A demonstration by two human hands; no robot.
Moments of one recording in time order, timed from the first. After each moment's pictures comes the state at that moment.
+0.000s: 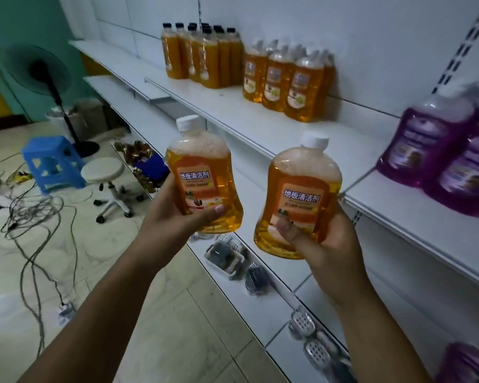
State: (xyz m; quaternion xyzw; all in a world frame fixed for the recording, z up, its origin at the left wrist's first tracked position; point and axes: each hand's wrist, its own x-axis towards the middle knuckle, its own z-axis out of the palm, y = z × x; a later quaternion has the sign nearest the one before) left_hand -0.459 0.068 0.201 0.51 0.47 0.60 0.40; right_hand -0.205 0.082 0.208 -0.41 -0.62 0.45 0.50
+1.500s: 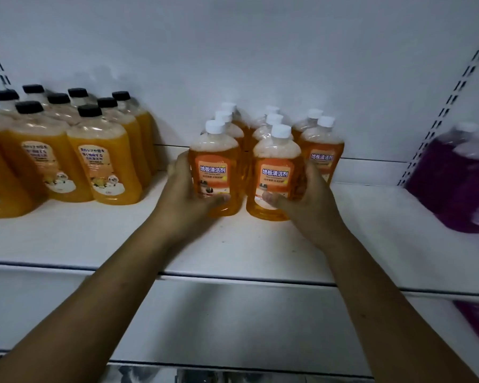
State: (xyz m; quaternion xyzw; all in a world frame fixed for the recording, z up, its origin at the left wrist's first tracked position) left_hand -0.593 0.598 0.251 0.77 0.32 0.40 0.38; right_hand -0.400 0.466 0.257 -0.70 -0.46 0.12 0.54
